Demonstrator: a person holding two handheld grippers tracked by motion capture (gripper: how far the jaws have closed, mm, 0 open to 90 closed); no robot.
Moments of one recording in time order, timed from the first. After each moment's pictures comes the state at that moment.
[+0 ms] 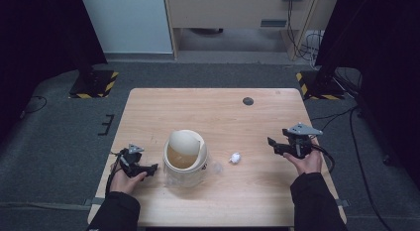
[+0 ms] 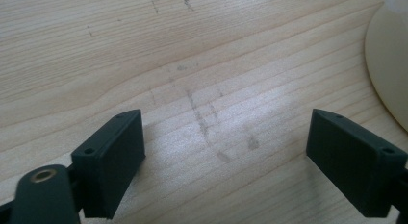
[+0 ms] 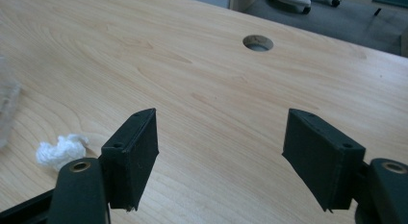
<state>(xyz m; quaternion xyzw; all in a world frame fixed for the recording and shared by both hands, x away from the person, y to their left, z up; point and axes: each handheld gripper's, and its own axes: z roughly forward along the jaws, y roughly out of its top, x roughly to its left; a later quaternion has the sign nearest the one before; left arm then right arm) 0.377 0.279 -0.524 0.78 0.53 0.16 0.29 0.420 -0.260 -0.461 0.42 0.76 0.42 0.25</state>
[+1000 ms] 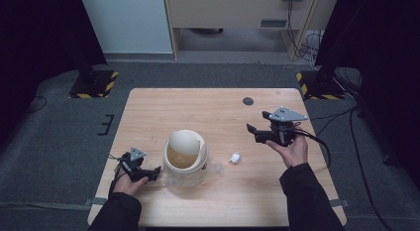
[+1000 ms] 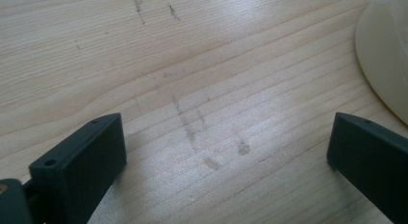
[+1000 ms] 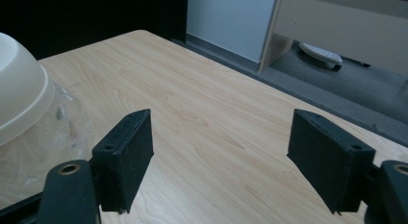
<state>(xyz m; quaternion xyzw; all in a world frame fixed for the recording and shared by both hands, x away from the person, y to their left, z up) 0.369 0.275 -0.536 0.78 0.50 0.20 0.32 0.427 -0.194 -0.400 0.34 0.76 0.49 0.25</state>
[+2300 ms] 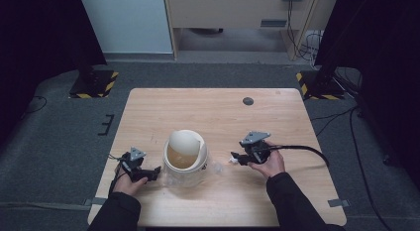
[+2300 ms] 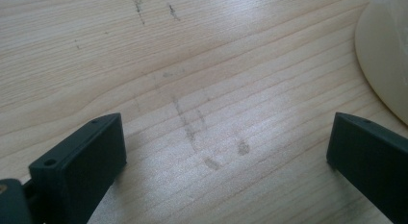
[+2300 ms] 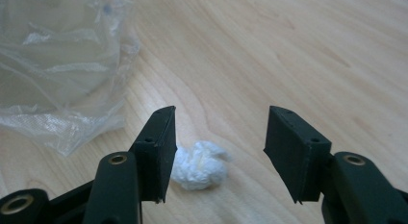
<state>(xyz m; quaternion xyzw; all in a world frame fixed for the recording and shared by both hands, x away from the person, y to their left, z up) 0.369 0.275 -0.536 0.78 0.50 0.20 0.32 0.419 -0.147 -0.491 0.30 0.86 0.38 0.16</state>
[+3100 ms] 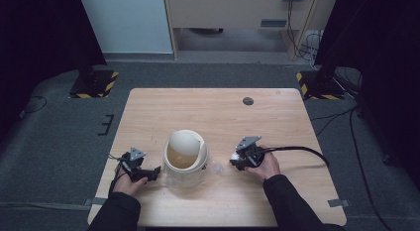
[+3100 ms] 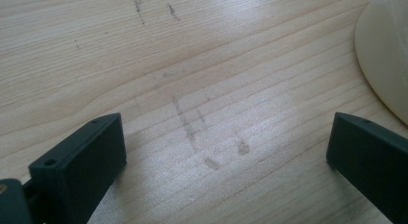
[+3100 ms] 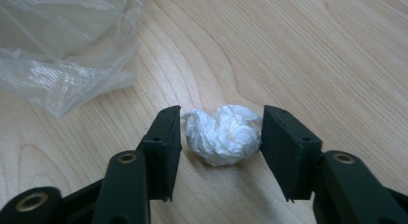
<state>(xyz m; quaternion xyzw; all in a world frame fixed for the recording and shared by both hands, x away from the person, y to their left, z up) 0.369 0.275 -0.536 0.78 0.50 0.20 0.32 0.421 -0.138 -0.513 0.28 0.89 0.32 0.13</state>
